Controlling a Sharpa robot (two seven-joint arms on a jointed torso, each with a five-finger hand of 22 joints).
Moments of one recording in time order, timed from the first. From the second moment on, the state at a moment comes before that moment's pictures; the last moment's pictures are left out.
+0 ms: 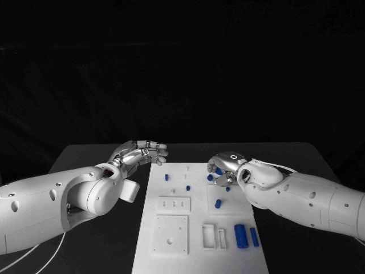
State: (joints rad) left arm 1.34 -0.85 -0.17 1.54 0.00 -0.31 0.35; left_hand 1.16 -0.12 0.60 -0.28 0.12 0.81 0.17 0.42 0.37 1.15 0.13 0.13 0.08 0.98 0.11 0.43 0.53 0.06 0.67 0.01 0.68 1.15; right arm 1.25 -0.55 -0.17 1.11 -1.63 -0.36 -0.08; right_hand 1.18 -0.19 0.66 -0.28 0.15 0.88 0.16 0.36 0.40 1.16 0.11 0.08 0.07 1.34 0.00 1.13 0.83 0.21 1.25 -0.02 0.69 1.31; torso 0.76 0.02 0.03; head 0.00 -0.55
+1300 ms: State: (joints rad) left arm 1.34 -0.83 -0.17 1.51 0.00 -0.31 0.35; left_hand 1.15 -0.11 0.60 -0.28 0.12 0.81 0.17 0.41 0.38 1.15 0.13 0.13 0.08 0.98 0.11 0.43 0.53 0.05 0.67 0.01 0.68 1.15; right arm 1.25 -0.52 -0.17 1.07 -1.64 -0.37 -0.08; right_hand 1.15 -0.18 0.73 -0.24 0.11 0.92 0.15 0.36 0.42 1.20 0.09 0.08 0.08 1.33 -0.02 1.16 0.80 0.21 1.26 -0.02 0.70 1.31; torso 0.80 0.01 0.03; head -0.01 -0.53
